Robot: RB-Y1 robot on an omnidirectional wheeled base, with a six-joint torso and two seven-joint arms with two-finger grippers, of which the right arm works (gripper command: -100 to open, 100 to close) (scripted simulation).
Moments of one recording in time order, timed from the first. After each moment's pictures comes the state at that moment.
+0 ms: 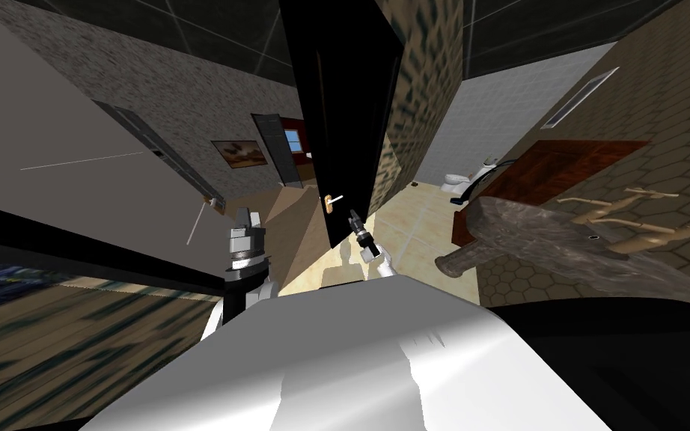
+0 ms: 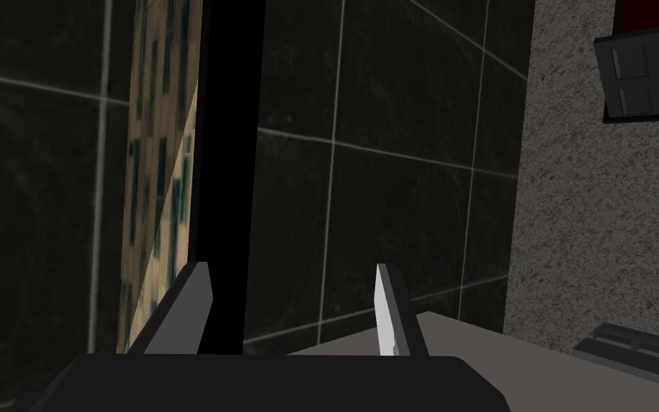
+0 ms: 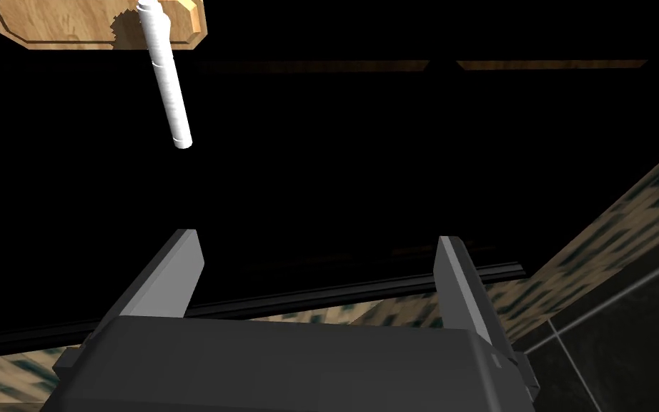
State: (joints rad) arm -0.06 -0.10 0.22 -1.39 0.09 -0.44 -0.15
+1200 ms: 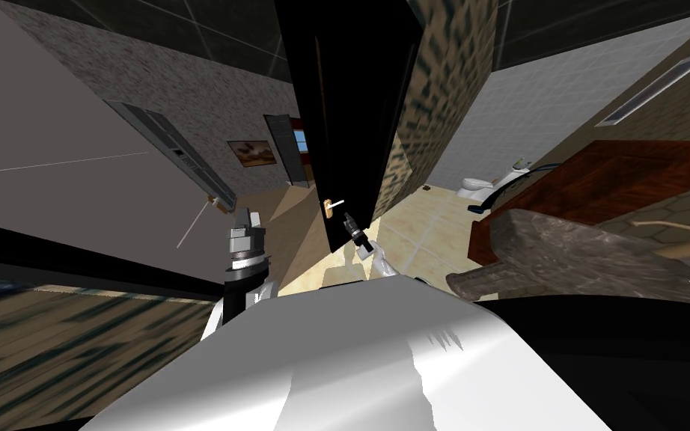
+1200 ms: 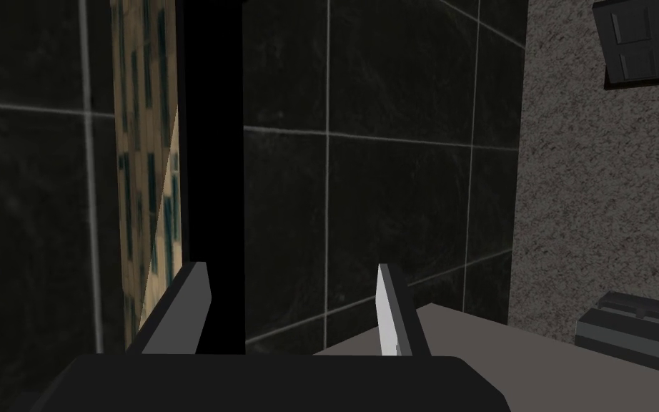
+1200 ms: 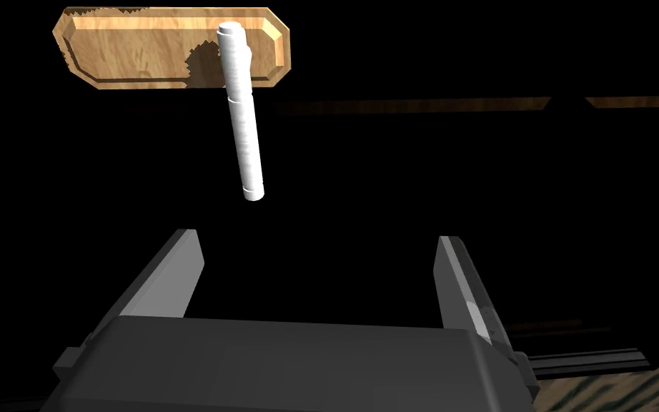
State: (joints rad) arm -0.21 -0.10 0.27 -1.14 0.08 -0.43 -0.21
